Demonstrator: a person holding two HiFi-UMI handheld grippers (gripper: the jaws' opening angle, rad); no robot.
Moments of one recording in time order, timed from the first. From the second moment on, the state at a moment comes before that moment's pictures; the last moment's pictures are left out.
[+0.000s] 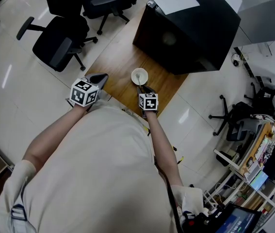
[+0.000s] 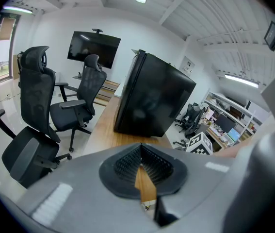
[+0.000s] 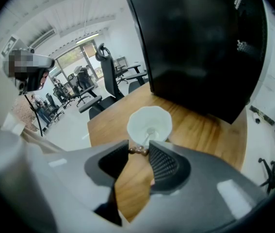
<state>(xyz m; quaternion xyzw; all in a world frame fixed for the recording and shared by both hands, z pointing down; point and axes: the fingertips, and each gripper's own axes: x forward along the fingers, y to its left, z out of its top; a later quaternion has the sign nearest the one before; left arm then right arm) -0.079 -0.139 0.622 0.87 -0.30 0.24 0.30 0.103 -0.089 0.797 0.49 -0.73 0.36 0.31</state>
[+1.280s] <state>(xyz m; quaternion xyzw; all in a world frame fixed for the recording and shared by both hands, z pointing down) -0.070 -0.141 0.618 0.88 -0.29 0.23 0.30 0.112 -0.087 0.768 0.51 -0.74 0.34 0.28</state>
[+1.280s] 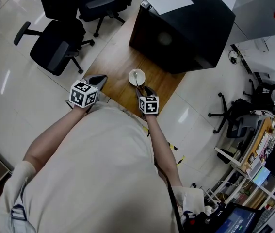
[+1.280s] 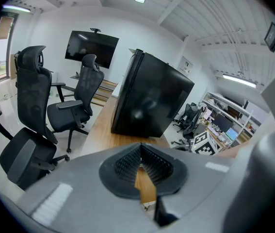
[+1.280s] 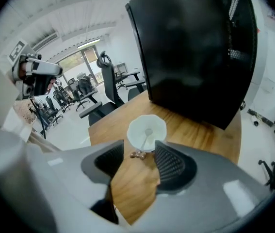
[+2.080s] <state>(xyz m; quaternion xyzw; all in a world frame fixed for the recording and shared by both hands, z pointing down) -0.058 -0.162 0.581 0.91 -0.24 0.21 0.26 0.095 -0.111 0.608 0.60 -0.75 0.28 0.11</state>
